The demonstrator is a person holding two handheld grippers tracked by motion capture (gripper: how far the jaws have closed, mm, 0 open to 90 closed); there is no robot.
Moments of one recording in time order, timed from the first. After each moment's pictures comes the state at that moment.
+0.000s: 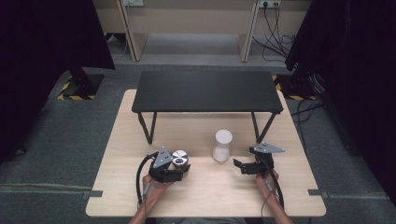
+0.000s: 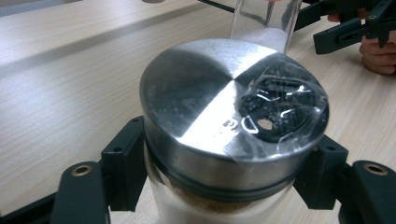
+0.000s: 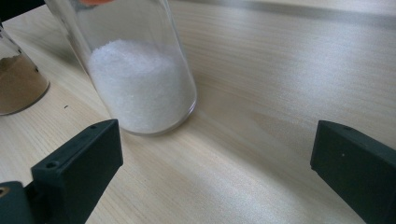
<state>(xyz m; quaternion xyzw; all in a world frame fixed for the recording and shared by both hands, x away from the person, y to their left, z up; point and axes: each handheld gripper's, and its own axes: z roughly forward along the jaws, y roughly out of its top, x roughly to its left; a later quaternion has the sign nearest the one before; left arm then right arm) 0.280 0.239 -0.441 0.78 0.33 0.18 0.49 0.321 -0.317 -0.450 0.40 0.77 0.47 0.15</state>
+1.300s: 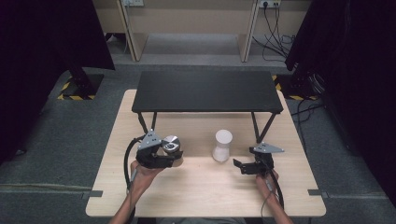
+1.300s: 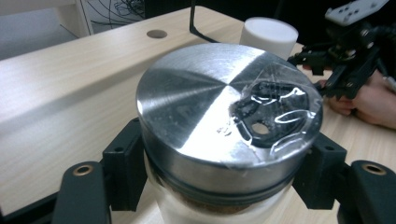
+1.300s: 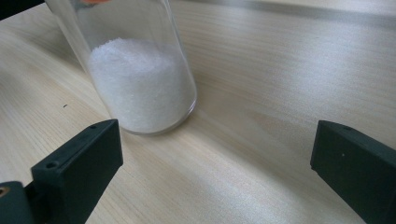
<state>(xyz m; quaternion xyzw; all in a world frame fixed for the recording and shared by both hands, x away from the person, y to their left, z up) 0.295 0.273 -0.360 0.78 0.33 0.15 0.51 0.321 -0.316 -0.450 0.40 0.77 0.47 0.15</state>
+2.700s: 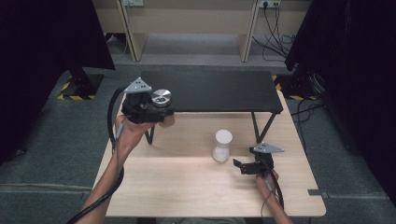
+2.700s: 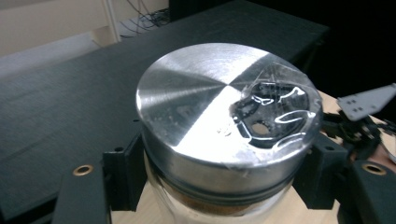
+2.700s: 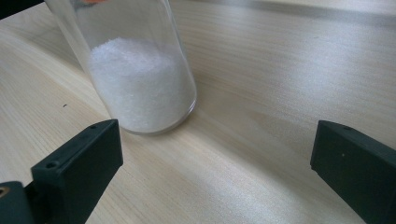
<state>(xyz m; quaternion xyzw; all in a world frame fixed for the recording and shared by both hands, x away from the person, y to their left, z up) 0.341 0.271 -0.214 0.78 0.35 0.19 0.48 0.321 -0.316 -0.449 0.40 0.77 0.47 0.15</state>
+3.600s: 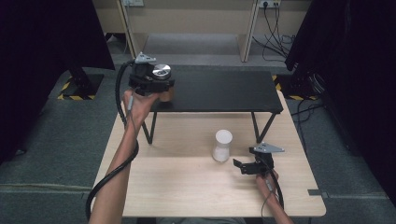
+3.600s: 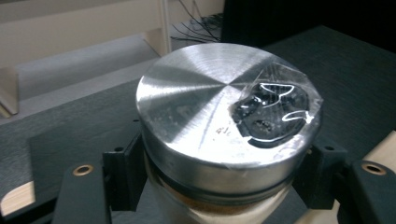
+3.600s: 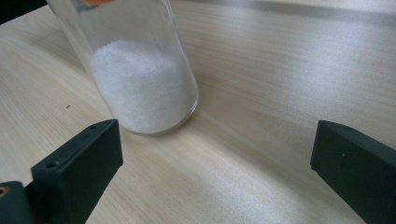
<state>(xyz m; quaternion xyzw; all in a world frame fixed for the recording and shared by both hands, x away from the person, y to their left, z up) 0.397 0.248 -0.198 0.74 0.43 0.25 0.45 0.322 -0.318 -0.450 0.40 0.77 0.47 0.14</state>
